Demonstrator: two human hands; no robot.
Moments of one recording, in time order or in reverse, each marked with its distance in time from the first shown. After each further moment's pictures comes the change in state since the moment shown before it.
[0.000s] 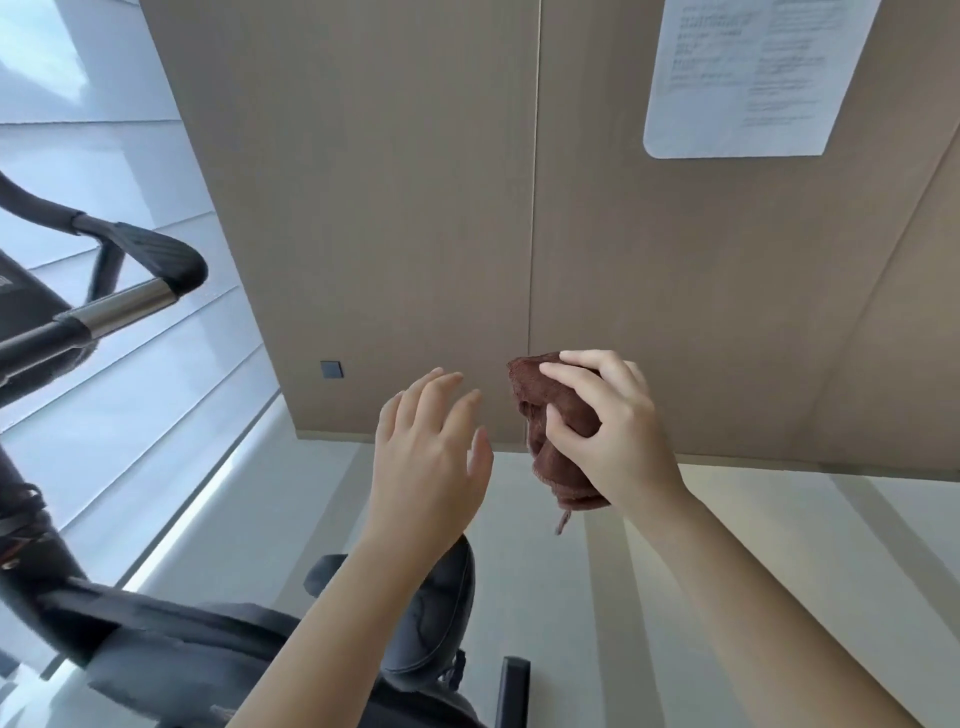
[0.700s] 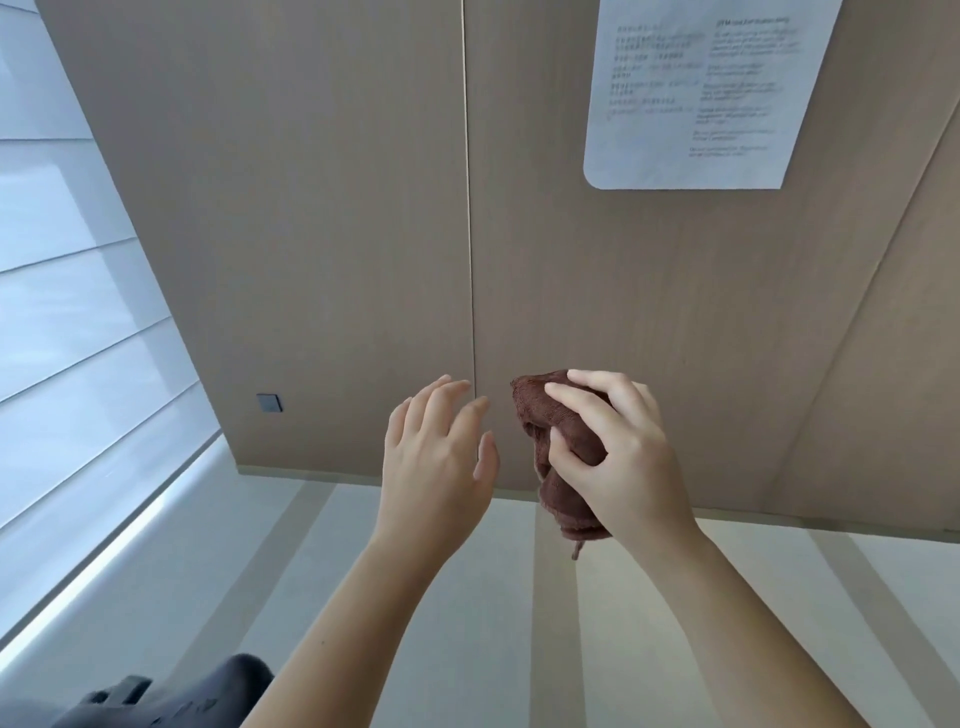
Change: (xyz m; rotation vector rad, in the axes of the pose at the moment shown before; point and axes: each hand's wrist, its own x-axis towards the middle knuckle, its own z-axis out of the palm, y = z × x) left_hand 0.141 0.142 0.195 -0.032 0.010 -0.020; right_hand 0.089 0.231 -0.087 -0.051 0.083 -0.071
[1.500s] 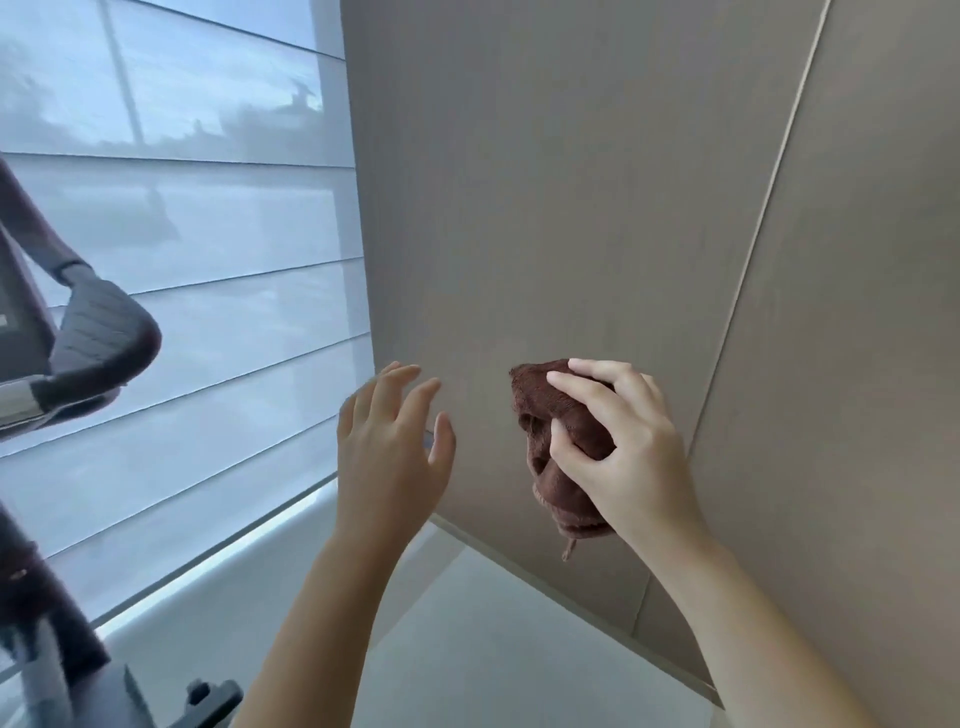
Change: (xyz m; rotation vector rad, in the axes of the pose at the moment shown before) left_hand 0.138 -0.314 0.062 0.379 0.197 -0.430; right_hand 0.231 0.003 0.332 0.417 -0.149 -0.276
